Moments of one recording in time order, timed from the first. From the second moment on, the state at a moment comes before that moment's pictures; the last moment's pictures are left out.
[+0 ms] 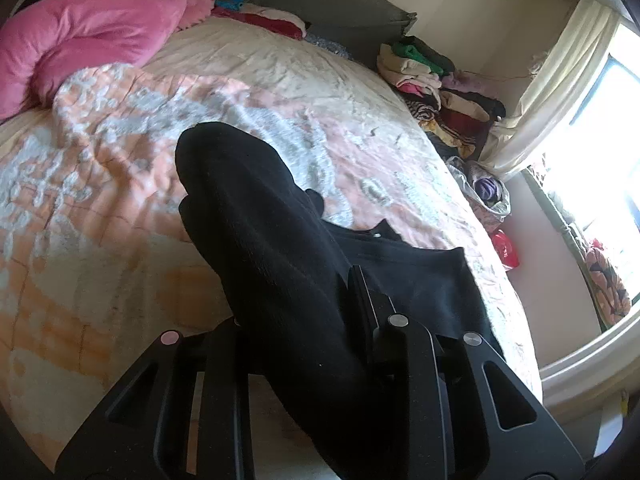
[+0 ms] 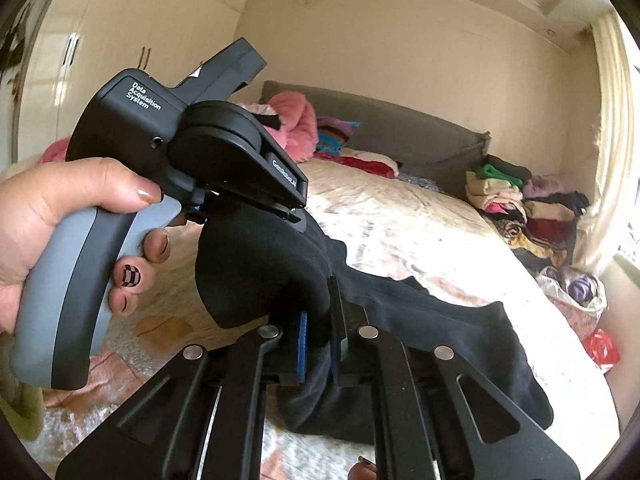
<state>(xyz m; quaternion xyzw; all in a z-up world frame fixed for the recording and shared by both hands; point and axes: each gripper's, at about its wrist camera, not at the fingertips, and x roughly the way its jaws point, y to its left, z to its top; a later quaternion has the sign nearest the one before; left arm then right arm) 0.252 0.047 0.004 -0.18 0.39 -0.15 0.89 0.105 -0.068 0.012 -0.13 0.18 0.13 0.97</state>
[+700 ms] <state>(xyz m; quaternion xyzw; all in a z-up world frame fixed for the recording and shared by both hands) 0.265 -0.071 0.031 -0.10 0.40 -0.19 0.89 0.087 -0.153 0.018 -0.05 0.19 0.06 0.98</state>
